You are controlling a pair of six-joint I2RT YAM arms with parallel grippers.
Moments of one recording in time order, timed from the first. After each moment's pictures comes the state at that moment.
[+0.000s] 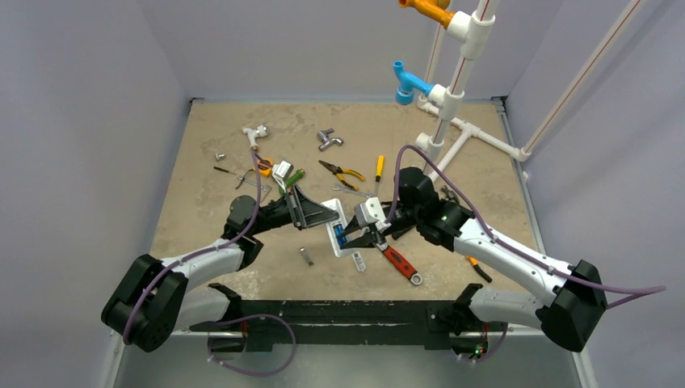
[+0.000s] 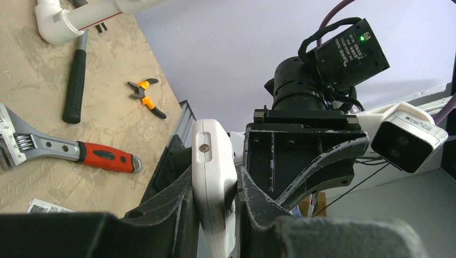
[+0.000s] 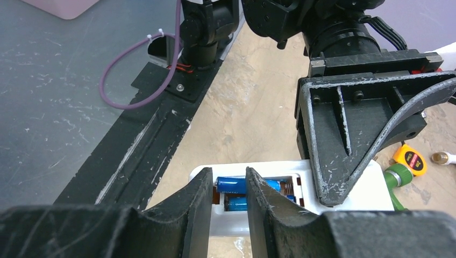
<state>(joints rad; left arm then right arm) -0.49 1.19 0.33 1.03 0.76 -1.33 0.79 1.14 0.86 -0.15 -0.99 -0.60</state>
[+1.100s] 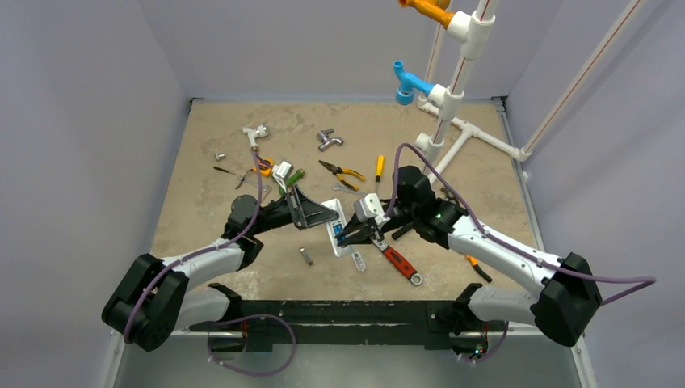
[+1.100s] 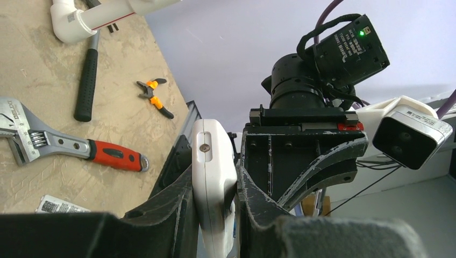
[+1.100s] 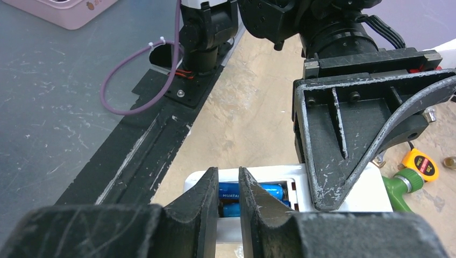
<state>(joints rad) -0.49 1.19 0.33 1.01 0.75 -1.32 0.76 1.19 0.83 -0.05 -1.05 -0.55</state>
